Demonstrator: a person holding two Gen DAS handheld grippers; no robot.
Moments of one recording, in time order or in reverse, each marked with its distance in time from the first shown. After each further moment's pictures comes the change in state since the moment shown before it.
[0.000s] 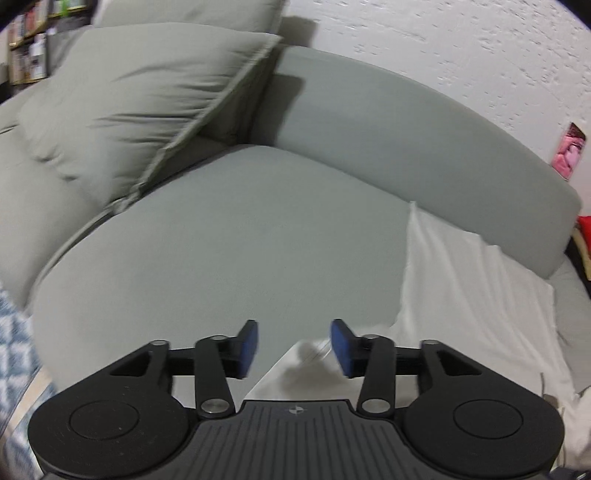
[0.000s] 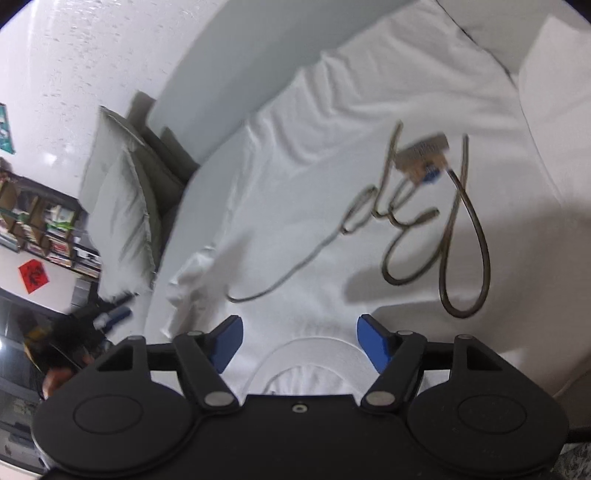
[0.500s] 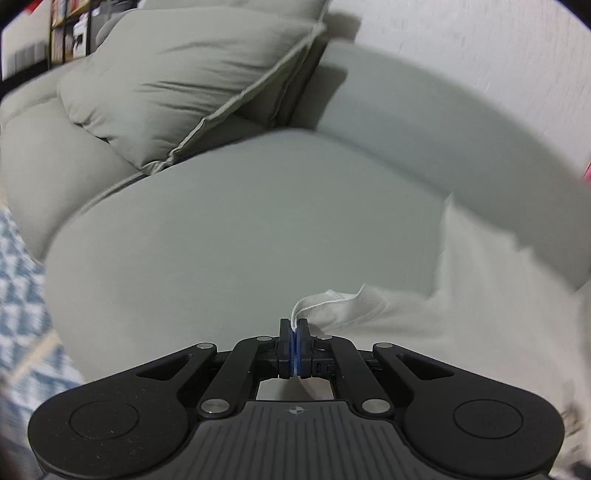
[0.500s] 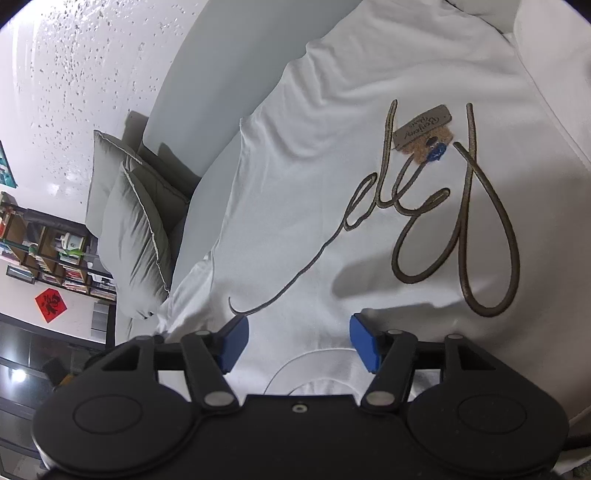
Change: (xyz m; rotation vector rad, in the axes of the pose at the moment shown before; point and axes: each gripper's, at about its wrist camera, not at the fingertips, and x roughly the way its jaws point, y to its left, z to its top) left arm 0.014 0.002 -0.056 -0.053 0.045 0.176; right arm 0.014 -0.006 0.001 0.080 -0.012 0.072
